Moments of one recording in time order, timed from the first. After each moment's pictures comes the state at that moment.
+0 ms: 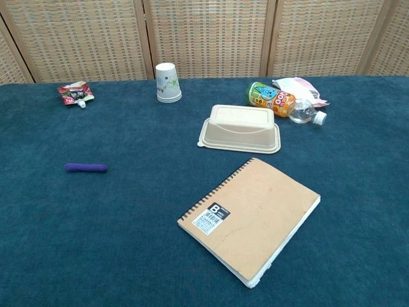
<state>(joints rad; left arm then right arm) -0.09 -1.07 -0.01 -1.86 1.55 1.48 0.30 0.08 -1.05 0.07 -1.75 -1.53 1.52 -0.04</state>
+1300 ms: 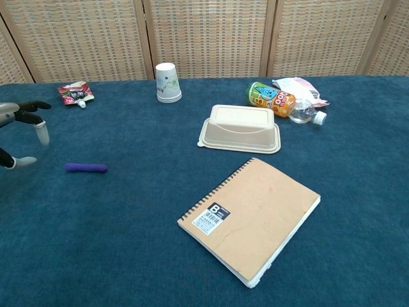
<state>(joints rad) -0.48 -1.43 -0.18 -1.36 1.22 0.97 0.22 0.09 -1.05 0.08 -1.74 -1.49 1.46 -0.04</state>
